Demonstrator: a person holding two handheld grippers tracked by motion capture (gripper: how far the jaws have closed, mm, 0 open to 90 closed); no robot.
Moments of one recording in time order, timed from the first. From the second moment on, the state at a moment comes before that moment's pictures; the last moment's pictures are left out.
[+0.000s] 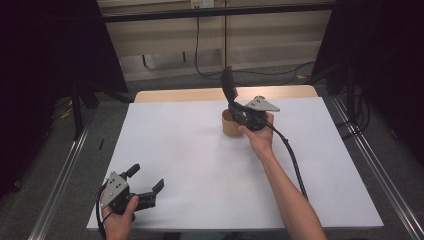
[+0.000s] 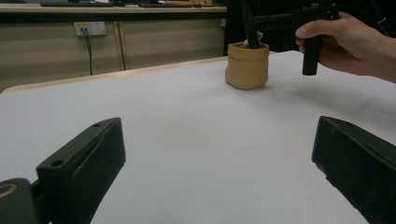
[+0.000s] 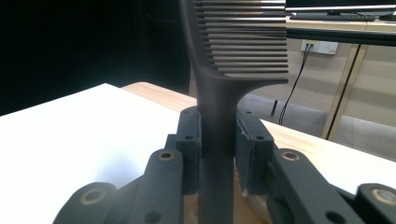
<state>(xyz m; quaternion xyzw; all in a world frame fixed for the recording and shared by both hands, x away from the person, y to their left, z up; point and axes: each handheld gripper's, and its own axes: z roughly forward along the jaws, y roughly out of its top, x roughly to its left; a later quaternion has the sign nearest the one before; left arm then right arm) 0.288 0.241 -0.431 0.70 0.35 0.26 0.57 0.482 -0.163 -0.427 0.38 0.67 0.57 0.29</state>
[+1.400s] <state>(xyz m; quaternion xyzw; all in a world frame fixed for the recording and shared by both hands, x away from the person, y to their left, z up) 0.288 0.239 -0.432 0.70 0.35 0.26 0.56 0.474 -0.164 -0.439 0.41 0.68 0.55 0.28</state>
